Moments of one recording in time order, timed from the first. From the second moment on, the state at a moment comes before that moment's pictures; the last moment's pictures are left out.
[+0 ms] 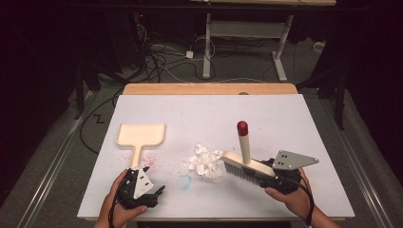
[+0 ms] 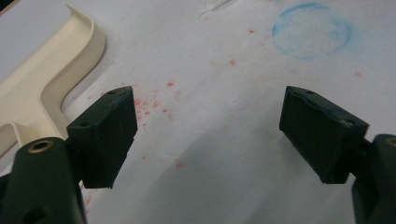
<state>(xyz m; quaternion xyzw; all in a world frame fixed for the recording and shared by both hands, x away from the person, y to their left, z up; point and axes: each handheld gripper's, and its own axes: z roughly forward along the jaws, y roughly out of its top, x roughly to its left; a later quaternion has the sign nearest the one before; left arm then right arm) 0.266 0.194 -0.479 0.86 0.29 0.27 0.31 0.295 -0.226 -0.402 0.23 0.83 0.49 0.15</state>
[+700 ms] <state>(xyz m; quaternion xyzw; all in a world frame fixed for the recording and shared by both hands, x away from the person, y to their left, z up) 0.266 0.193 -0.480 0.87 0.29 0.26 0.31 0.321 -0.147 -0.430 0.18 0.85 0.48 0.15</state>
